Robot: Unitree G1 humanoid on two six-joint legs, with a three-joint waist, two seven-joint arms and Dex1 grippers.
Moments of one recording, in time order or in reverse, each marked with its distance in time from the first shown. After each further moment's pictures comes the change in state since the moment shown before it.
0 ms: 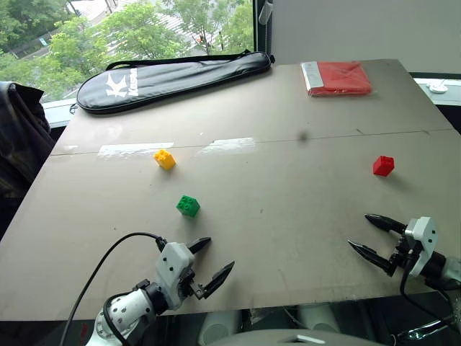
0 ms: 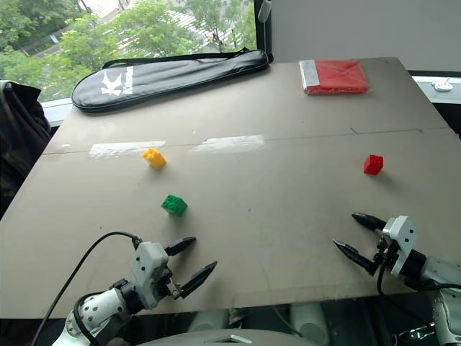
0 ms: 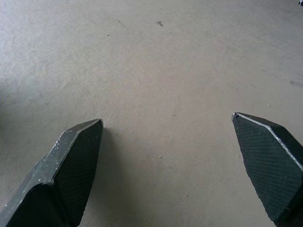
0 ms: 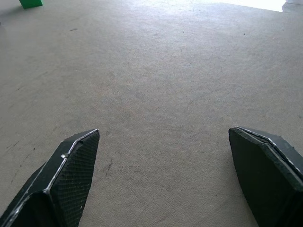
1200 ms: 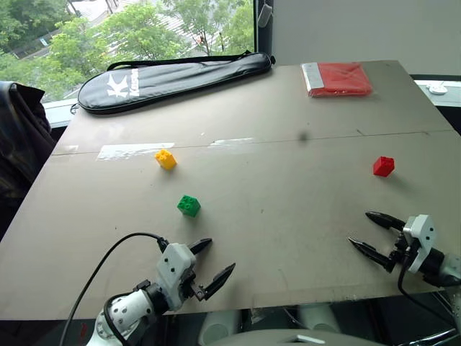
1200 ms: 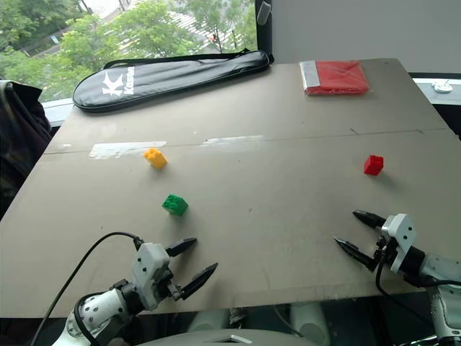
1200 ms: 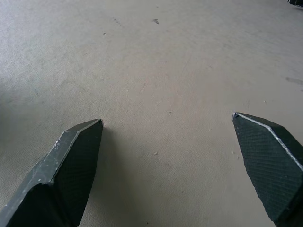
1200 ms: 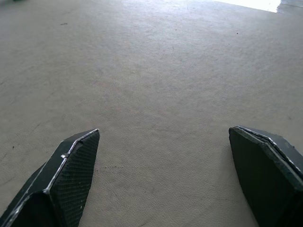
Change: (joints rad) left arm 0.001 0.011 -0.009 0.005 0.007 -0.007 -0.005; right arm -0.032 0.003 0.005 0.060 -0.030 -0.043 0.000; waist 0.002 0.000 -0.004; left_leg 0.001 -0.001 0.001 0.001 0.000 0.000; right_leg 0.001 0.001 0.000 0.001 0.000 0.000
